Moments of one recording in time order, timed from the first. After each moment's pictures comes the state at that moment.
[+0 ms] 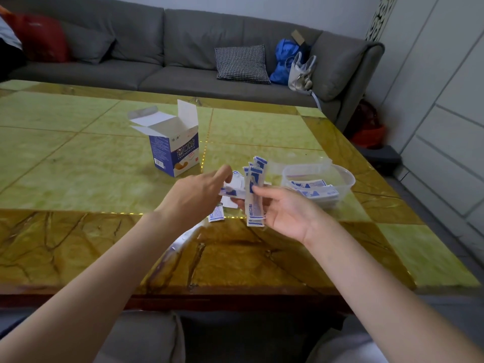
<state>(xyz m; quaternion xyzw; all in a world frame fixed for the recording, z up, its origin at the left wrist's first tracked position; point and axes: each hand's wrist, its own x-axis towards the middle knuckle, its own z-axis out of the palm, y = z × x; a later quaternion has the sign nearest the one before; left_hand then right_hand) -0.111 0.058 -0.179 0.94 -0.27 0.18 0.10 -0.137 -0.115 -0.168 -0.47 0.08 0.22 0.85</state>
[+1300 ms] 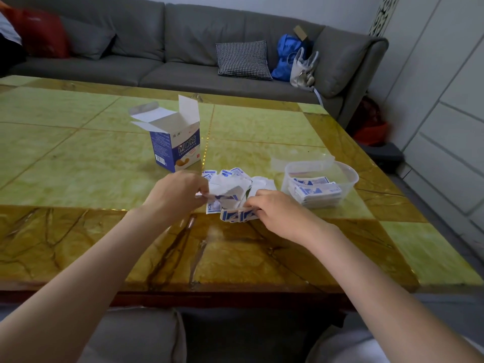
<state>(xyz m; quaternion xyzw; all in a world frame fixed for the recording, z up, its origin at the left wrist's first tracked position) -0.095 0.084 -0.188 0.97 -0.19 0.10 0.11 -0.134 -0.120 -0.184 -0.97 -0.21 0.04 0.13</state>
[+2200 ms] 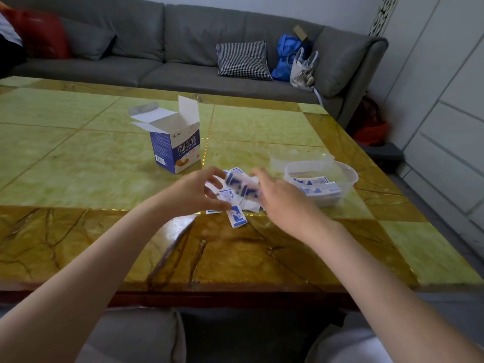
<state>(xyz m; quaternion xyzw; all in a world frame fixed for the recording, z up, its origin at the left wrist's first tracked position) -0.102 0.069 -0.177 0.89 -0.17 -0.08 0.41 -0.139 -0.118 -0.170 -0.97 -0.19 -0.09 0.11</state>
